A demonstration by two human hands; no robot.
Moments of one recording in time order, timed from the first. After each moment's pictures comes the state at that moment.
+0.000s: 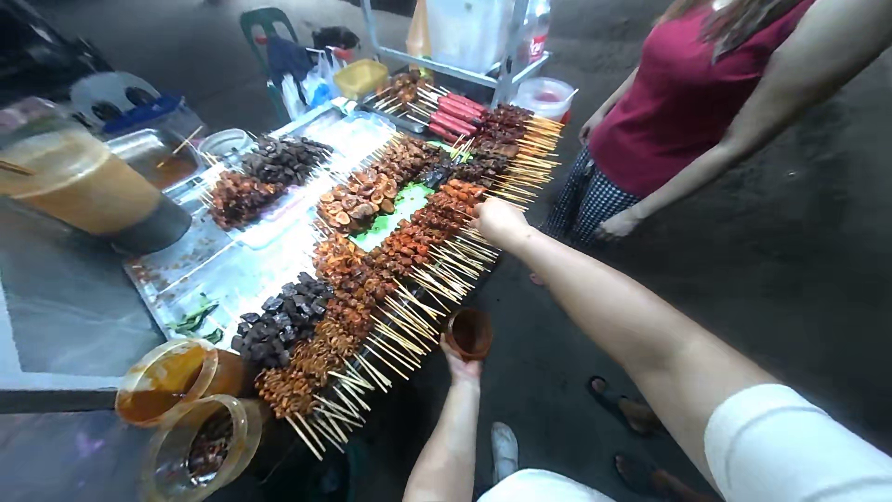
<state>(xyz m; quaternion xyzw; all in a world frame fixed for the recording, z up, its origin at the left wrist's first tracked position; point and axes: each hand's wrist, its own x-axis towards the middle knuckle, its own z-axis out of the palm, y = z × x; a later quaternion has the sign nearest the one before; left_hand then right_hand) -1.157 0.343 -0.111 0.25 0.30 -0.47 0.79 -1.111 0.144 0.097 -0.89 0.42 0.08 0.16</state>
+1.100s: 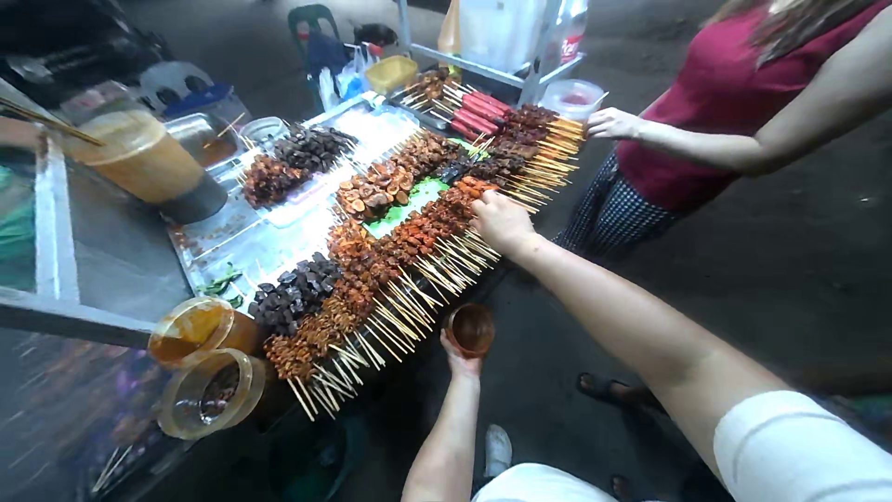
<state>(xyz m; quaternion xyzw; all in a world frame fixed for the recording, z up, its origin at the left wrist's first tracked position) -1.174 0.342 -0.104 0.24 0.29 -0.42 0.83 -1.122 0.166 0.105 -0.94 0.32 0.02 0.08</state>
